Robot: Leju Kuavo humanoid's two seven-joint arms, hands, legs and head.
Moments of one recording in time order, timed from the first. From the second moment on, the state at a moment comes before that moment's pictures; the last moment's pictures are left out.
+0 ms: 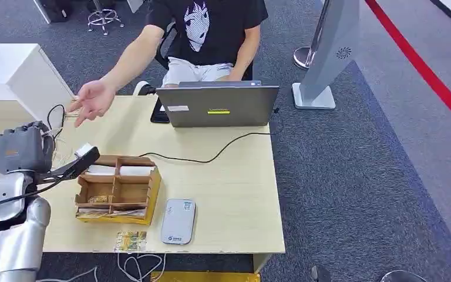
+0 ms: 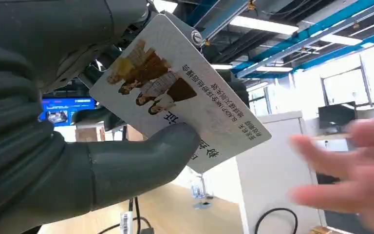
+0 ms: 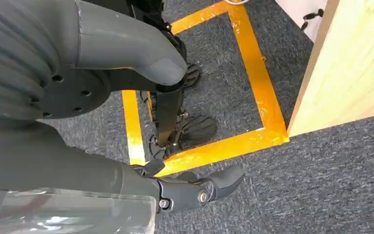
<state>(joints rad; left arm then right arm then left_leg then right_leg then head) -0.48 0.10 0.10 -1.23 -1.53 0.29 0.00 -0.09 0.11 -0.37 -0.20 0.08 -0.03 -0.28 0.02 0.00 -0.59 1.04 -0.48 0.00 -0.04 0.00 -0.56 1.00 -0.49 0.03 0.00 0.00</state>
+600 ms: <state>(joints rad) -0.57 0.12 0.15 -1.22 -1.53 0.27 -0.06 -0.10 0.11 -0.36 -0.20 0.11 -0.02 -0.27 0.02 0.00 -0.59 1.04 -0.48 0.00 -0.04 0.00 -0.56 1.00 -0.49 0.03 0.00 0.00</state>
